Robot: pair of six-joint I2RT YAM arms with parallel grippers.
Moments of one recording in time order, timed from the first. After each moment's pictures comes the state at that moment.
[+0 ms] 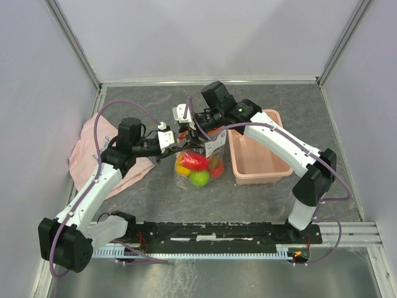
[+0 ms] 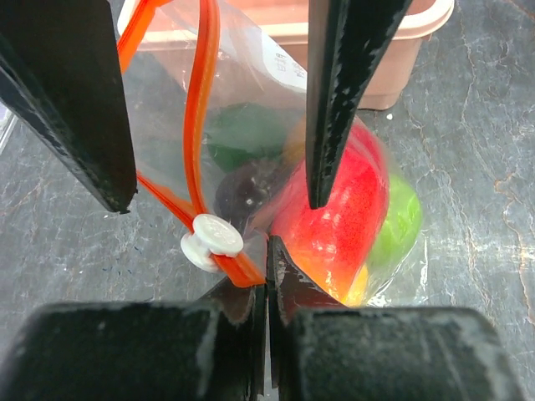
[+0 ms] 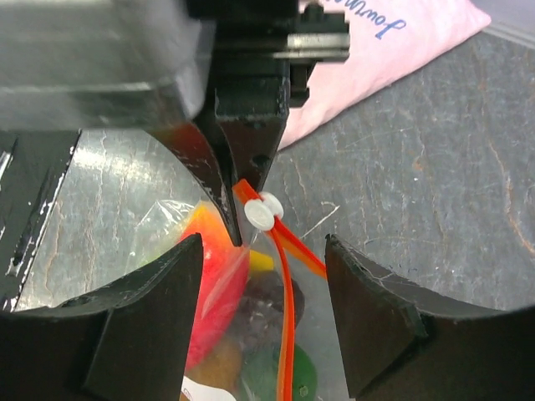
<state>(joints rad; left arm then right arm) -0.32 1.05 0.84 -0.34 0.87 0.71 0.78 1.75 1.78 -0.71 -0.76 -0.75</state>
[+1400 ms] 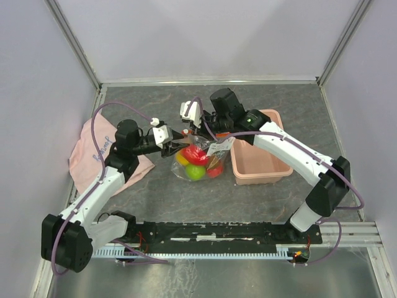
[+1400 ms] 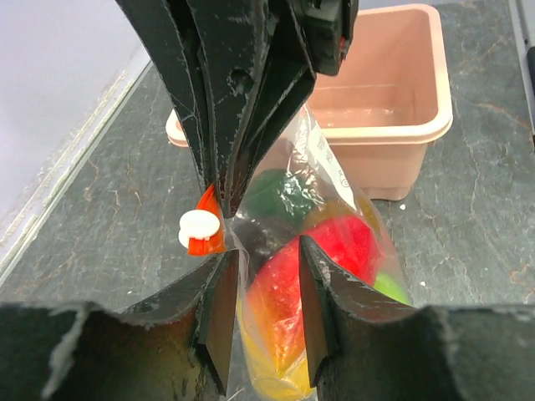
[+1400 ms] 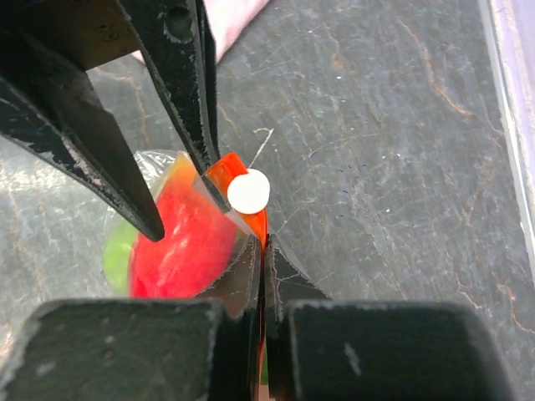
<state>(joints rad) -0.33 1.04 0.72 0.14 0.95 0.43 0.77 1.63 1.58 -0.56 -0.43 -0.57</state>
